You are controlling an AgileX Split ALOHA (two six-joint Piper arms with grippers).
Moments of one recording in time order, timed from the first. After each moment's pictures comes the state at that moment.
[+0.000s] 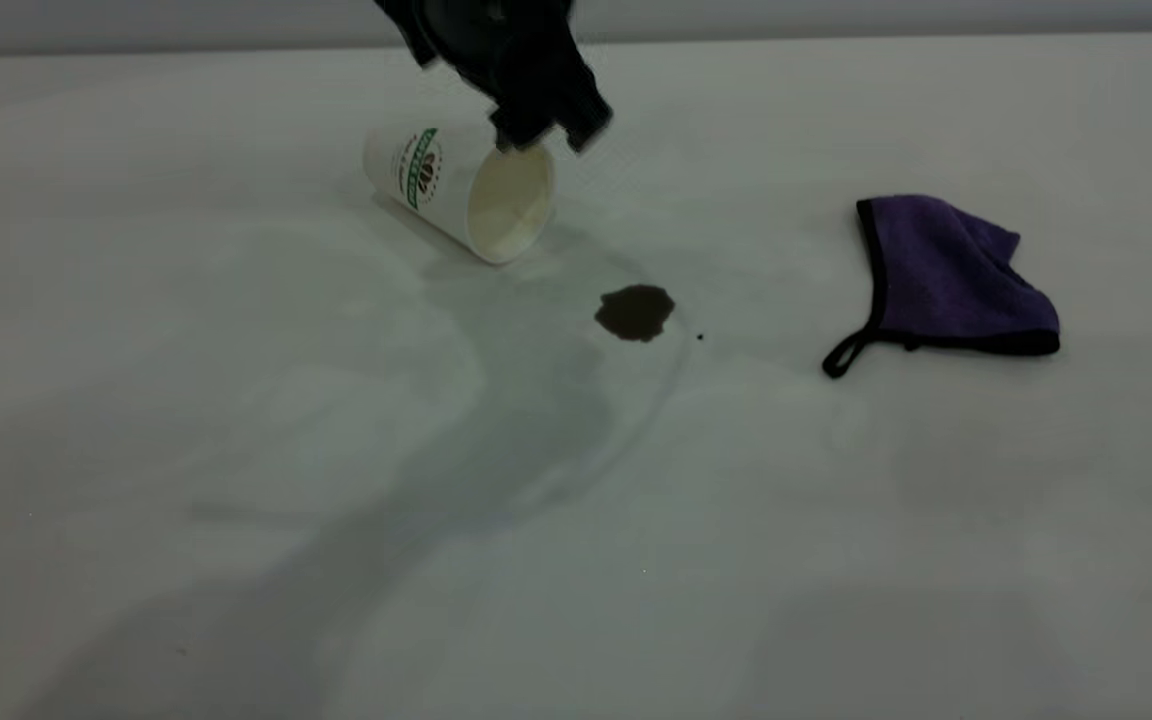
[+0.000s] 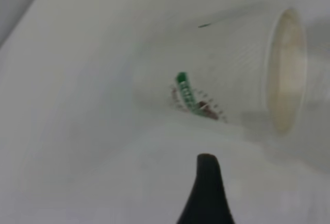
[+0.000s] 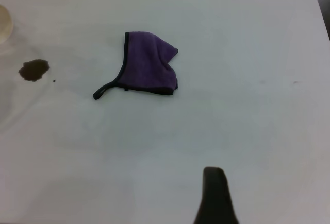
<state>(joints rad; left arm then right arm) -0.72 2.30 -1.59 0.80 0.69 -0.53 0.01 -0.02 -0.47 0.01 1.14 -0.02</state>
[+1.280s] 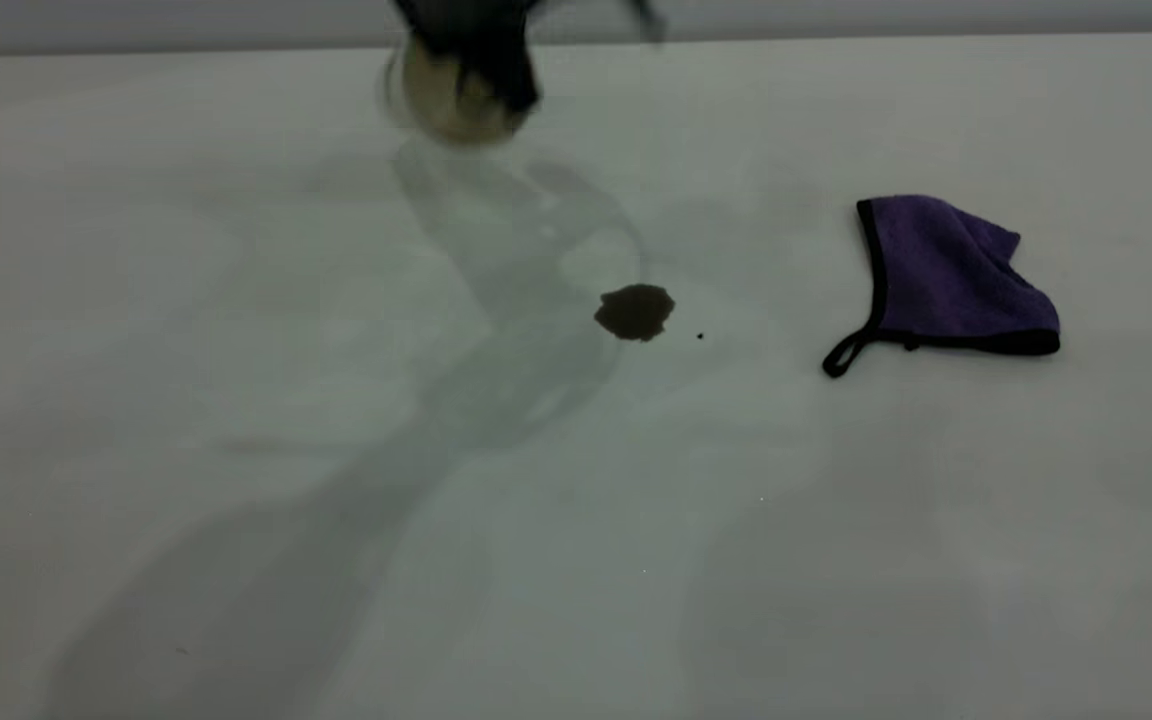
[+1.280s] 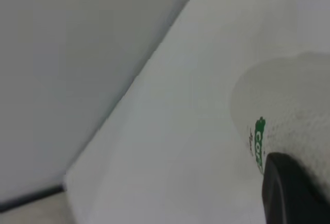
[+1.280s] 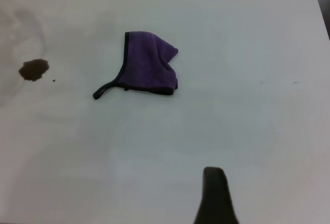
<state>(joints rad) -0.63 2.45 -1.87 0.99 0.77 -0.43 0.01 -0.02 -0.47 0.01 1.14 -0.02</state>
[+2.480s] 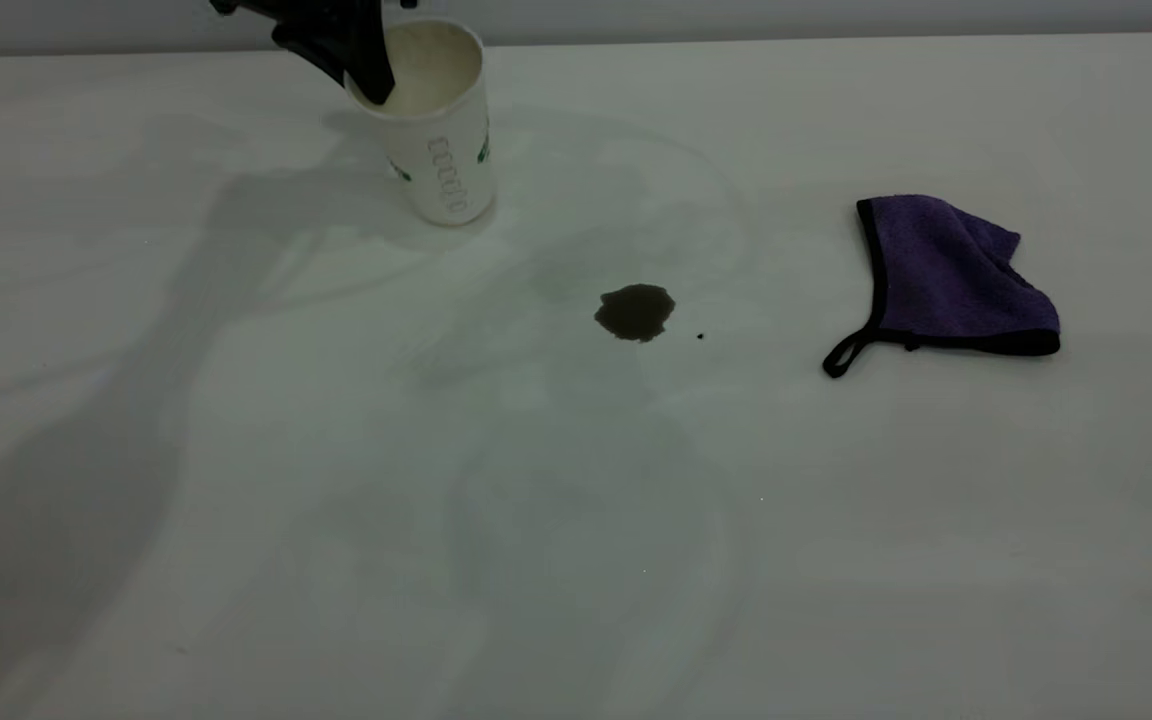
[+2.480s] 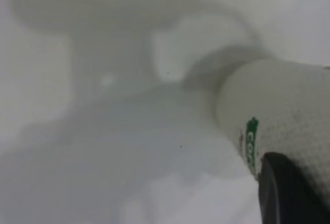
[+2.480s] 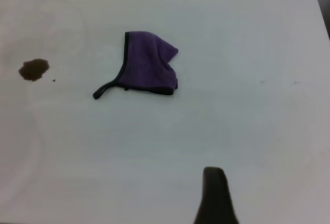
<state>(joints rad) -0.19 2.58 -2.13 -0.27 0.84 0.27 0.01 -0.02 -0.47 0.01 1.14 -0.02</state>
